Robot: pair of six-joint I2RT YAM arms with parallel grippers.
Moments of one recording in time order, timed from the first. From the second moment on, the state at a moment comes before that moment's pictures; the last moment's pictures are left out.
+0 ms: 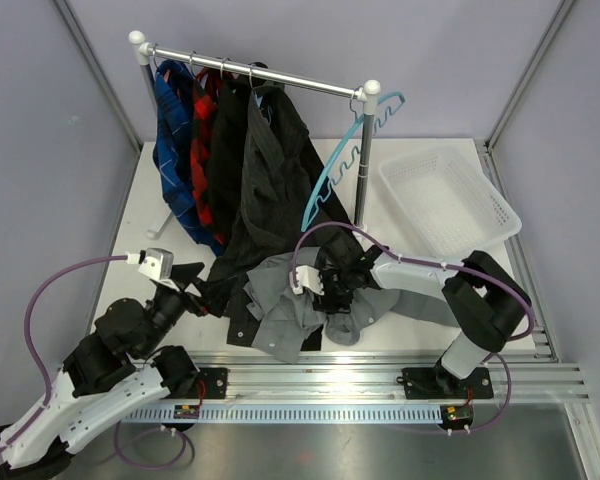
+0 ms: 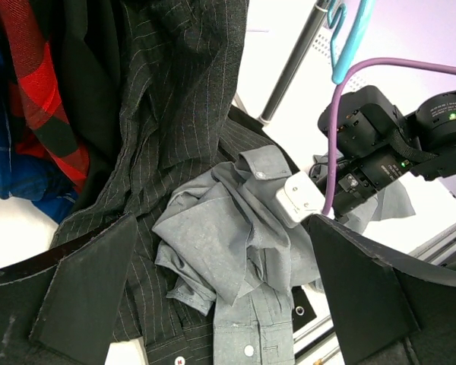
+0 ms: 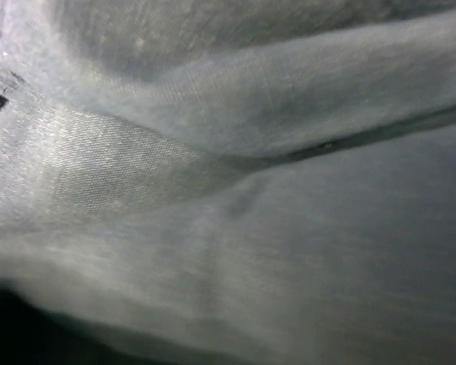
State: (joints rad) left arm -0.92 0.18 0.65 -0.54 -0.39 -0.35; right arm 0.82 1.65 0.91 -0.39 -0.37 -0.80
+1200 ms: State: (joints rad) left arm -0.92 0.21 0.70 -0.54 -0.39 -0.32; right arm 0.40 1.10 1.66 -1.05 -0.36 -0.57
